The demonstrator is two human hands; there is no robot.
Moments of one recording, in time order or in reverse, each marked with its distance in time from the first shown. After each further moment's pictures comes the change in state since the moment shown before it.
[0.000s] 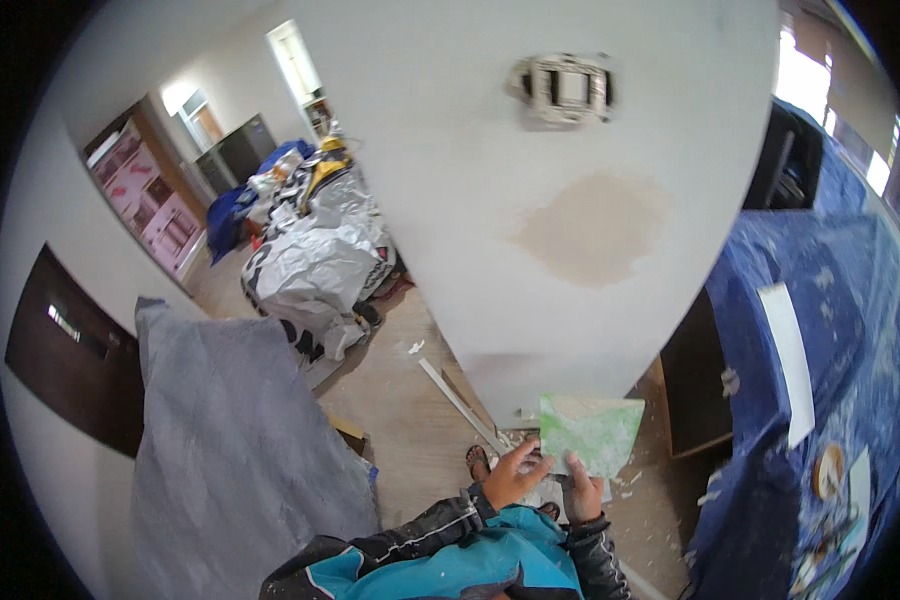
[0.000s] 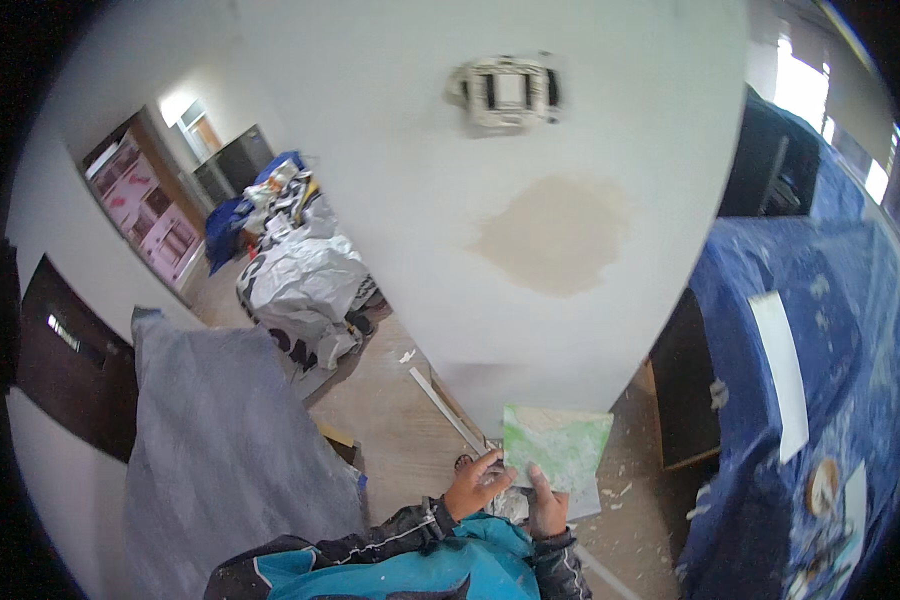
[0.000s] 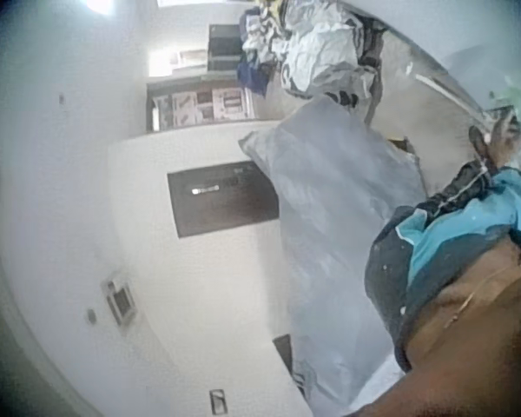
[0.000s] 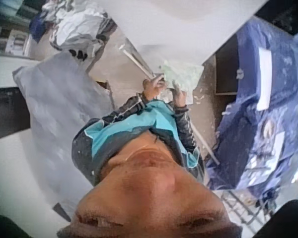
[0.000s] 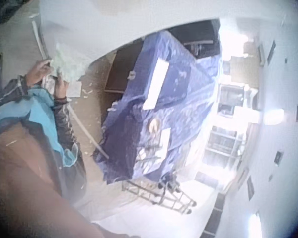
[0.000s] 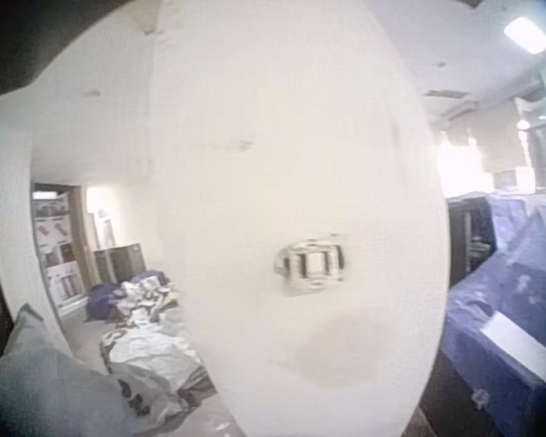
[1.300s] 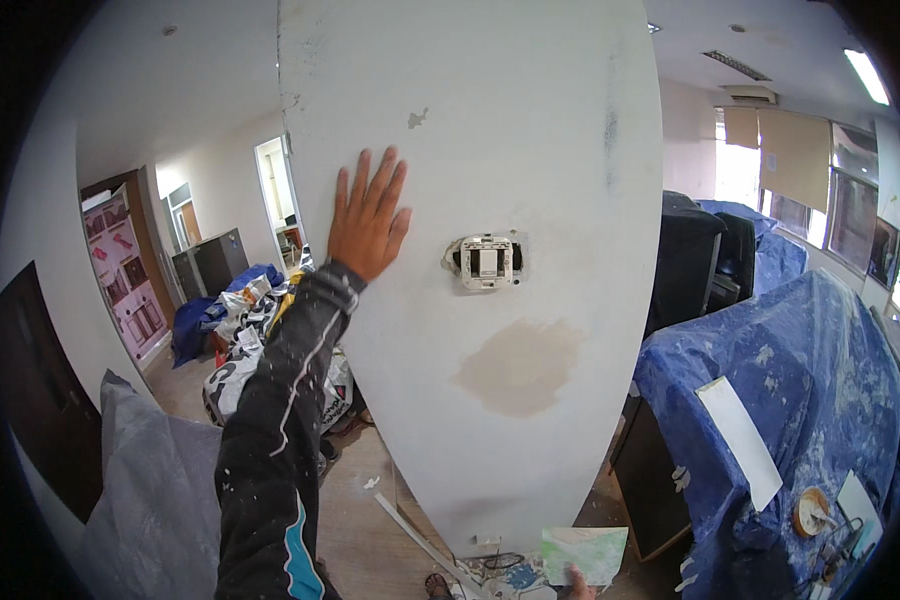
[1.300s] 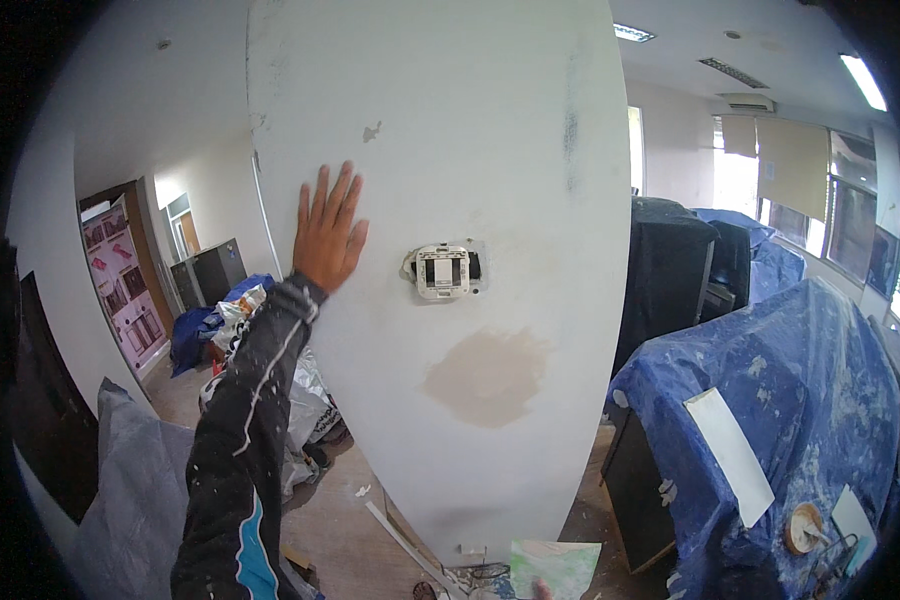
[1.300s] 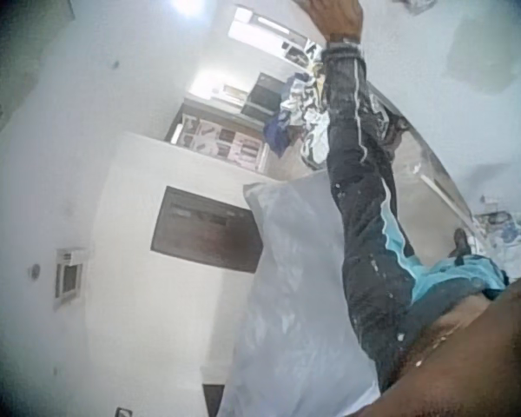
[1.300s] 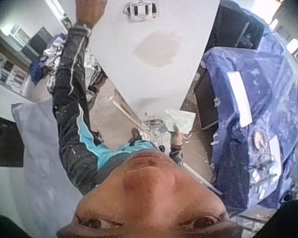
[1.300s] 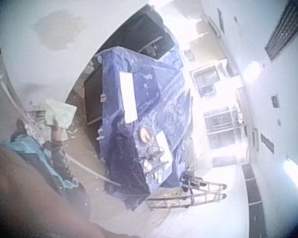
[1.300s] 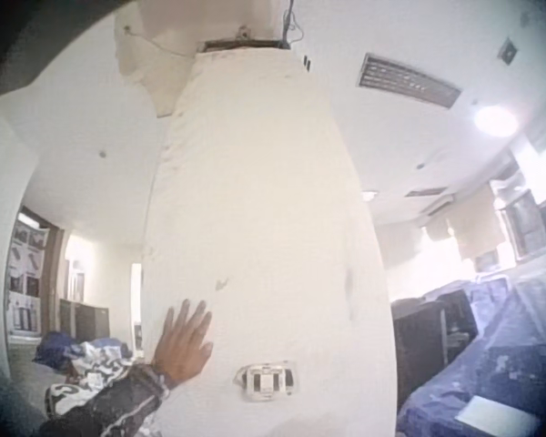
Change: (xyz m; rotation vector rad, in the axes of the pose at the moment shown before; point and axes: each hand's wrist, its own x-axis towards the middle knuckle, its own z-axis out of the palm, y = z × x) left_hand 0.199 0.514 -0.124 1.761 0.915 1.421; right_hand 0.009 0.027 -0.143 -0.711 0.160 -0.625
